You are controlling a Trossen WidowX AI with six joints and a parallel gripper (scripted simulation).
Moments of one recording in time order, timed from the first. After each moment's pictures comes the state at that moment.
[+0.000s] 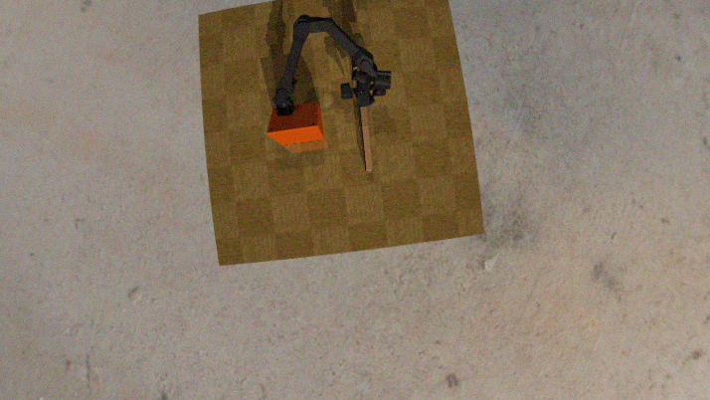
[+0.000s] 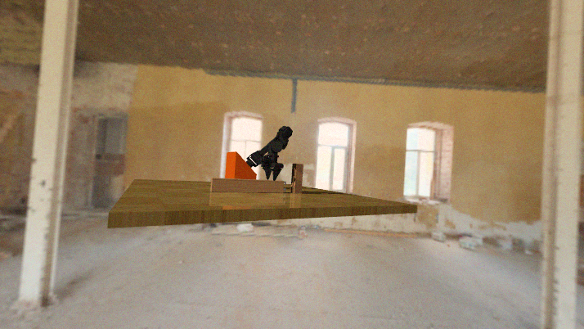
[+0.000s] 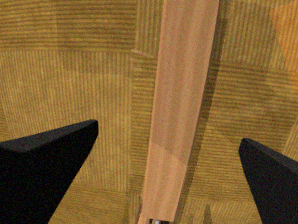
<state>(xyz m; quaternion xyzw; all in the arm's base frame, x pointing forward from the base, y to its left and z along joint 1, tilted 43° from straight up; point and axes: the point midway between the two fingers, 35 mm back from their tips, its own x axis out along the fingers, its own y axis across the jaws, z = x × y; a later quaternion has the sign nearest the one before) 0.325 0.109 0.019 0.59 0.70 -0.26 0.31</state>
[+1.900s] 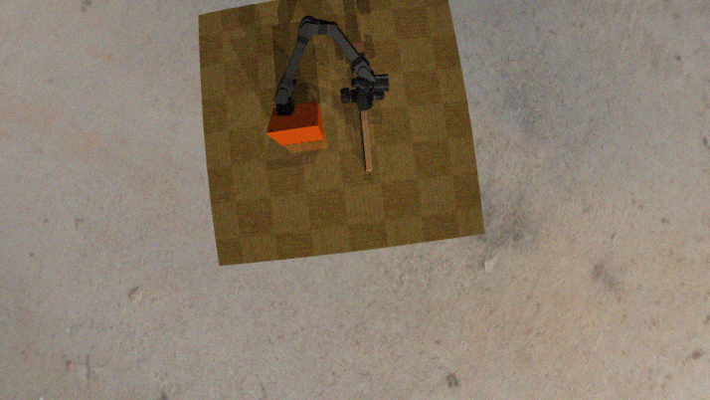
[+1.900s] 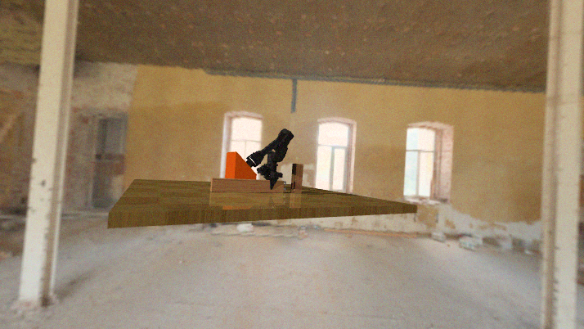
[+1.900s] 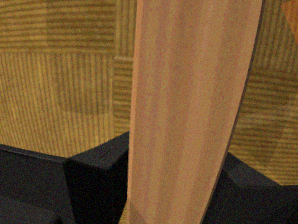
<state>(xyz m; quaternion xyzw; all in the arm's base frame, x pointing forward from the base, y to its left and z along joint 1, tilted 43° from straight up) 0.316 0.144 -0.019 0.59 0.70 -0.26 0.31</state>
